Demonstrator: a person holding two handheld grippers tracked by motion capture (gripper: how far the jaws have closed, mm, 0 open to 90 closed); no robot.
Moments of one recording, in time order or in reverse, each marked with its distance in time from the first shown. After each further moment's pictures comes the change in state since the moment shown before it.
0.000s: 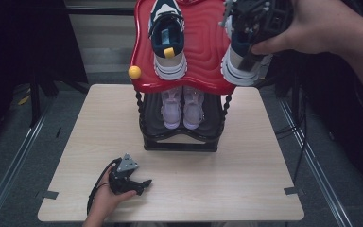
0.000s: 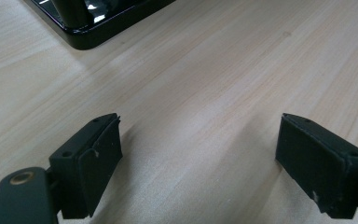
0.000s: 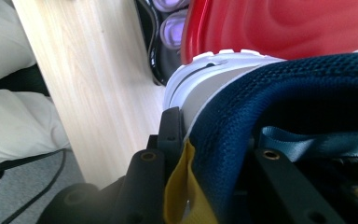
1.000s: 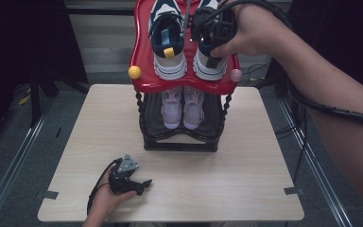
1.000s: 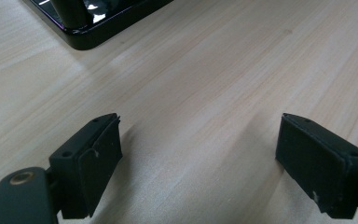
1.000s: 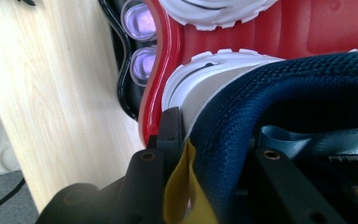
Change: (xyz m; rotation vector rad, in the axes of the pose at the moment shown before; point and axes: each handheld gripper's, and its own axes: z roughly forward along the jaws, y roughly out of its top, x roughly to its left) left arm -0.001 0.001 0.000 0.017 0.008 0.024; right arm -0.019 0.056 0.056 0.012 -0.057 -0.096
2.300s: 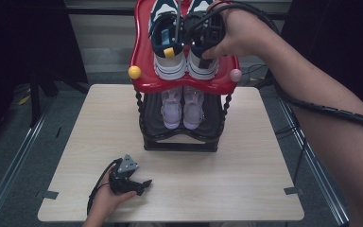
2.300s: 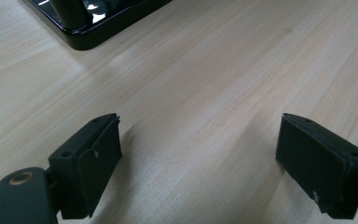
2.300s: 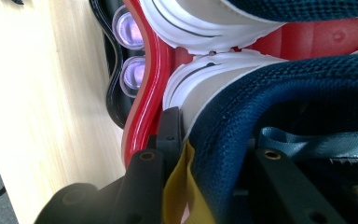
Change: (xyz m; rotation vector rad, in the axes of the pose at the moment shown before) left arm 0.000 0.000 0.000 -0.004 0.001 0.006; right arm -0.006 0.014 0.017 -0.004 -0.003 -0.047
